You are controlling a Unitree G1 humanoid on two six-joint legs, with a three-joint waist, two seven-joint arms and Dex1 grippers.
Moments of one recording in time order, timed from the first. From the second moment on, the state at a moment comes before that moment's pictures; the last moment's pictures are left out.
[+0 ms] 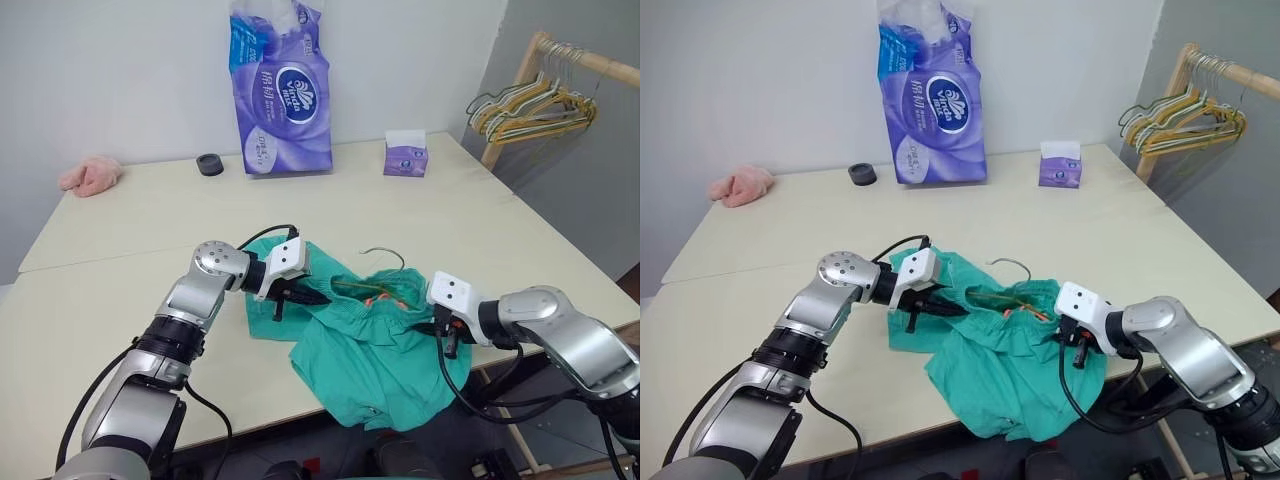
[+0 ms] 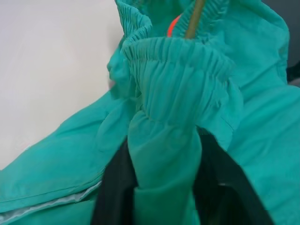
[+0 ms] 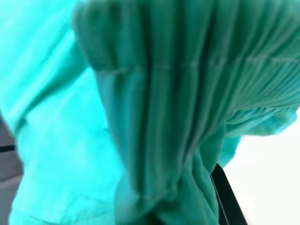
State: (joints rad) left arm -0.64 0.53 -0.24 0.37 -0.14 0.12 -1.36; right arm -0.30 -0.89 0.28 -0.49 0.26 0.86 0.90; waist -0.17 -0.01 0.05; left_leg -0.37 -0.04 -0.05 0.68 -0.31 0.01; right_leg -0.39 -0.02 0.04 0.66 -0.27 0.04
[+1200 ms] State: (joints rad) left arm -0.78 0.52 -0.27 0.77 -0.05 -0.08 -1.39; right arm -0.05 -1.06 0.02 -0.67 0.40 0.92 0.92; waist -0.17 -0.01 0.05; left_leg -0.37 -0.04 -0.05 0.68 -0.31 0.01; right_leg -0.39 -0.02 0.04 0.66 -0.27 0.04
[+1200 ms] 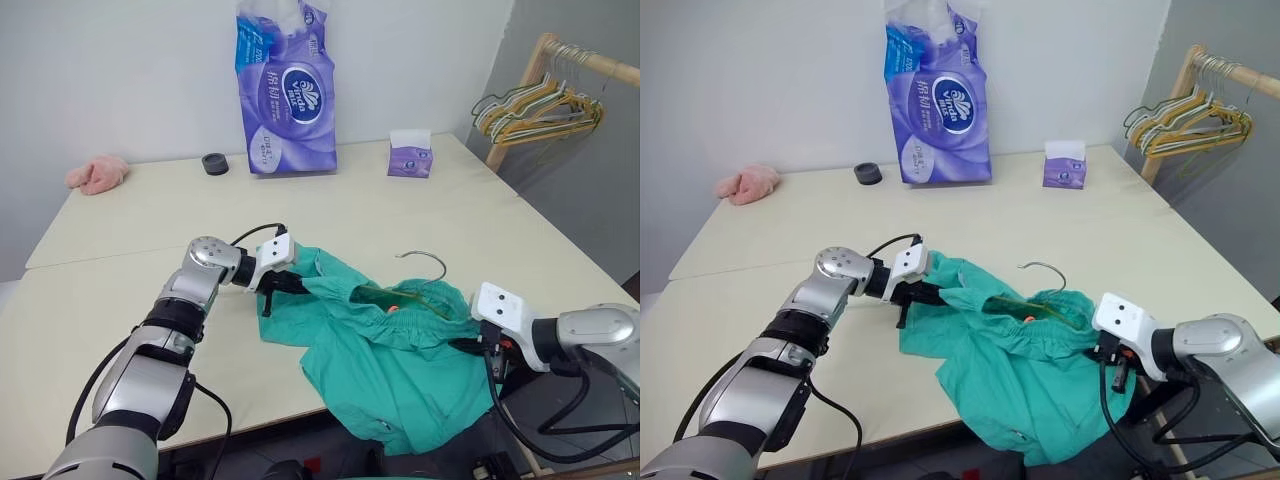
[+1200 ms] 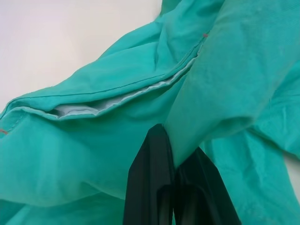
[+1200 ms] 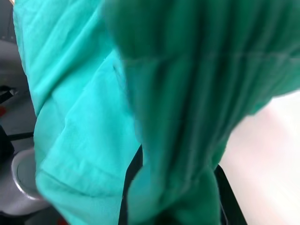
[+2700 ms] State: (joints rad) left arm -0.61 0.42 -0.11 0.35 -0.25 0.14 -1.13; right arm 0.16 -0.75 -0.36 -0.72 0.56 1.20 0.62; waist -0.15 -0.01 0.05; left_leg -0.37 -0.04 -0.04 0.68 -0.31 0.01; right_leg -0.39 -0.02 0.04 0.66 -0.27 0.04
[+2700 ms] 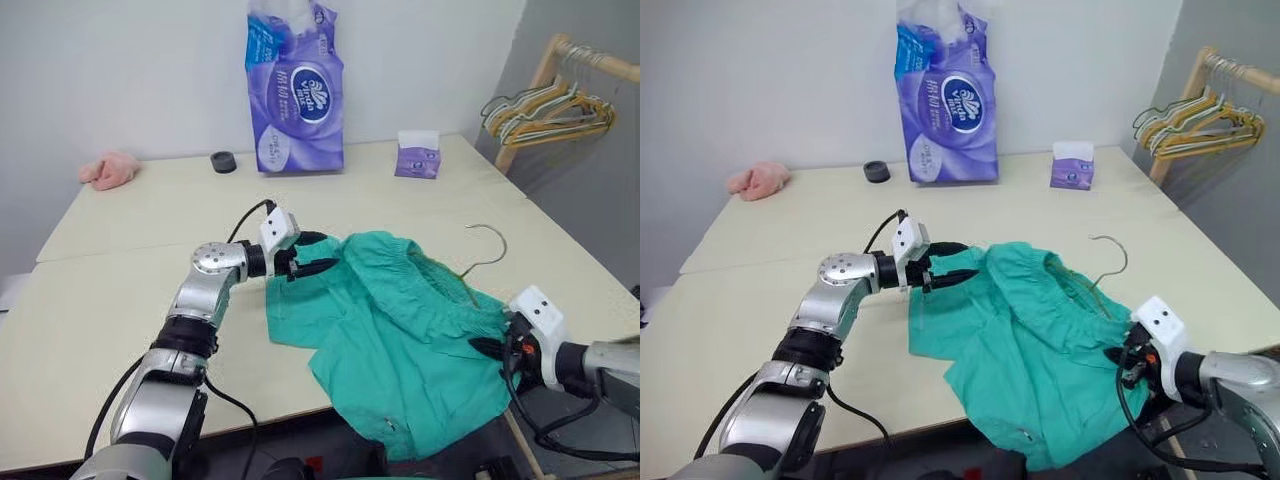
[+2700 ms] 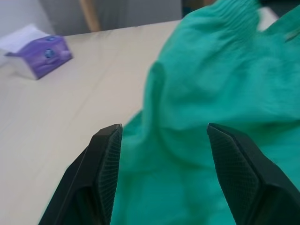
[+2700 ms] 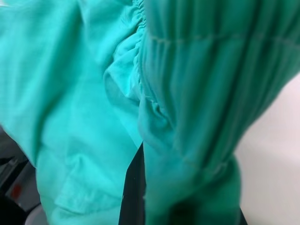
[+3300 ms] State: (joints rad) left arm -0.73 0.42 -0.24 0.00 -0.43 0.48 -1.28; right arm 0.13 -0.79 -0.97 -0.63 0.84 1.61 0.34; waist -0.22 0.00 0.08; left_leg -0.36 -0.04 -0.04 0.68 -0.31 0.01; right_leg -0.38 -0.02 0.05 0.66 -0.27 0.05
